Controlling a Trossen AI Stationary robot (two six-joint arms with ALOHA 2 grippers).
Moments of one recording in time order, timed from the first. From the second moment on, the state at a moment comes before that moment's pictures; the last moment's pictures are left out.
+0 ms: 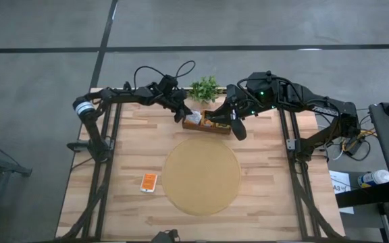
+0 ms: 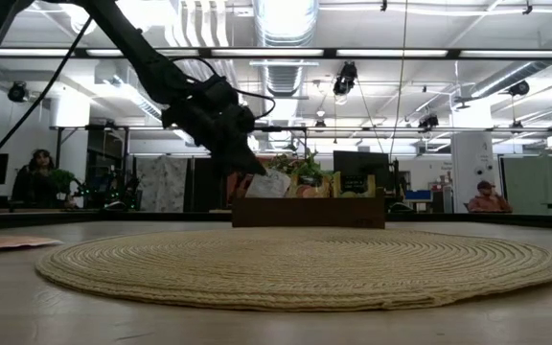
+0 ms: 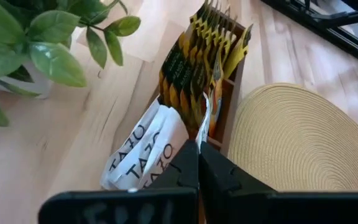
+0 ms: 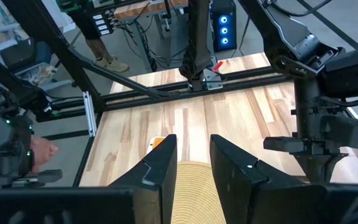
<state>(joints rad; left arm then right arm) 0.66 1.76 1.08 -0.06 0.62 0.06 -0.12 1.41 1.66 -0.68 -0.23 0.18</state>
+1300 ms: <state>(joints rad) 0.66 1.67 1.08 -0.09 0.57 0.01 -0.12 1.41 1.66 -0.68 -0.23 0.13</state>
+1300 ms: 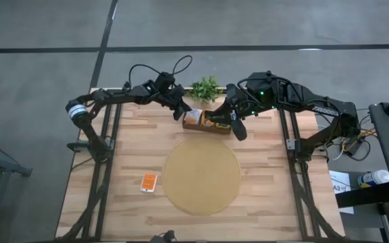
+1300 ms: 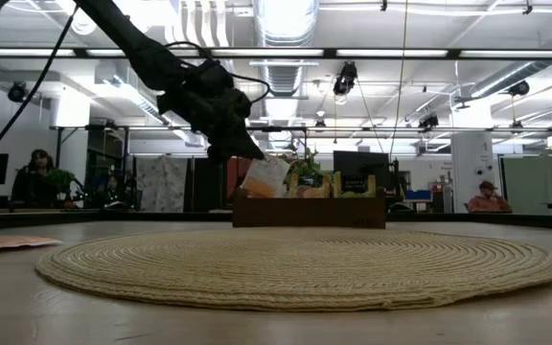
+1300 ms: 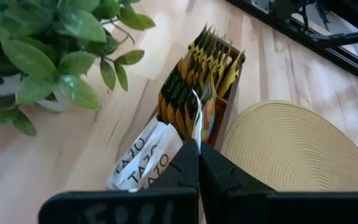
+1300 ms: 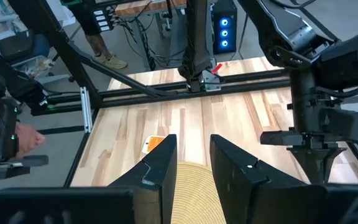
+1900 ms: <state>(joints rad) 0.65 1.63 0.93 0.19 0.53 -0.14 -0.13 1.41 1.66 -0.68 -0.23 0.12</state>
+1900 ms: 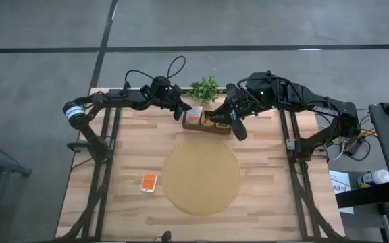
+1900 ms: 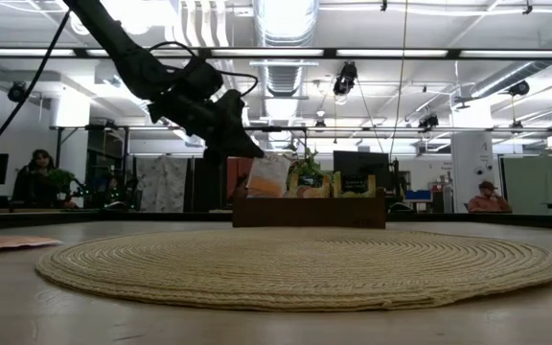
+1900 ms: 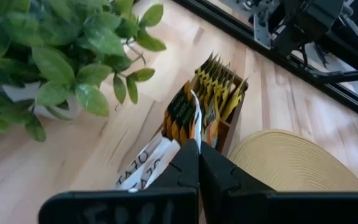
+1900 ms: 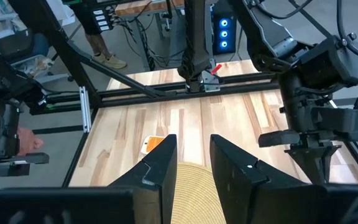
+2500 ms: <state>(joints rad) 0.64 1.64 0.81 0.38 0.52 -0.23 -0.12 1.41 1.66 -0.68 -0.23 0.12</state>
